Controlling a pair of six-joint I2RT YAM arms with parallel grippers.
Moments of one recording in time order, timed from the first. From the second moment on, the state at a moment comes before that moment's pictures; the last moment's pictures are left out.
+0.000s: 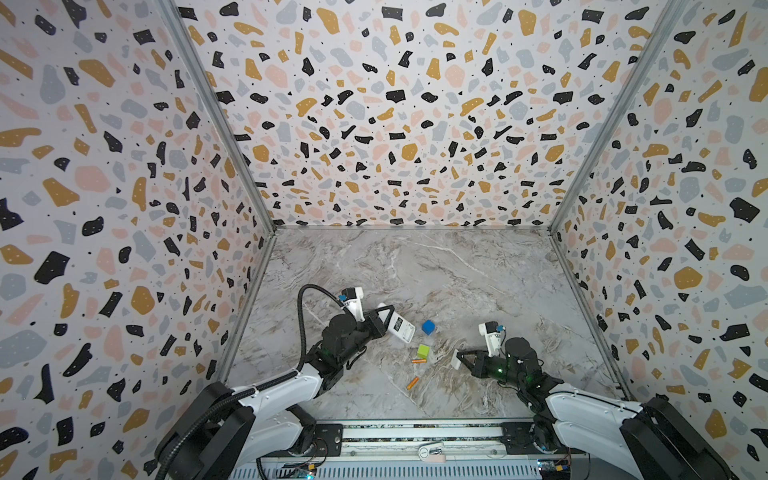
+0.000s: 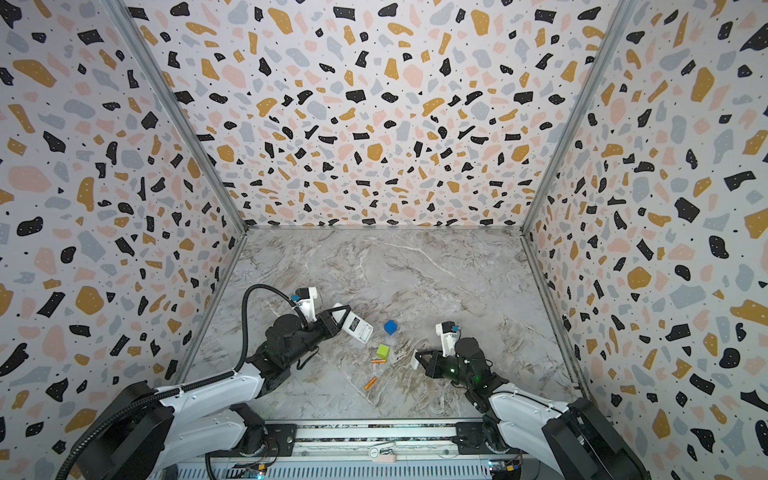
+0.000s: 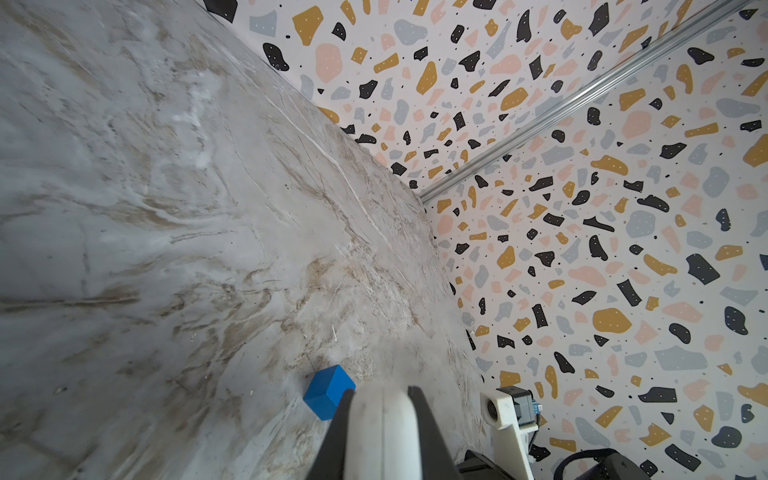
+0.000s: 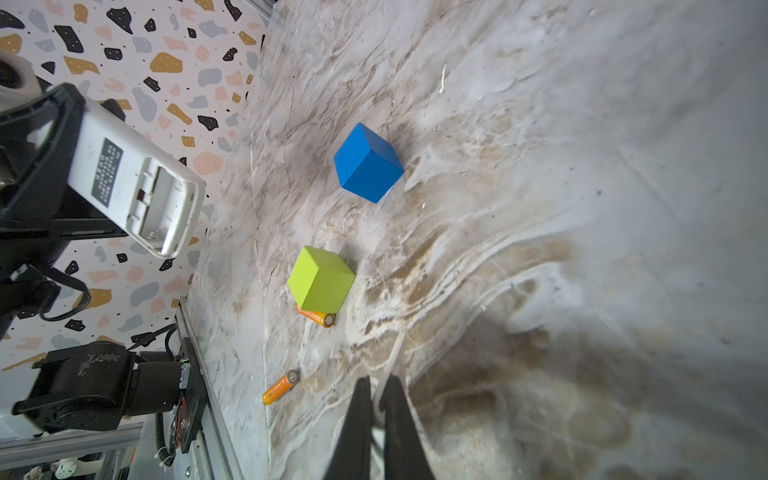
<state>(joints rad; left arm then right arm) -0.61 1.14 0.30 0.64 0.10 -0.93 0.54 1.02 0.03 0.49 -0.42 0.72</state>
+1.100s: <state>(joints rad) -0.61 1.05 0.29 0.54 0.06 -0.89 0.42 0.88 0.08 0.21 -0.37 0.63</state>
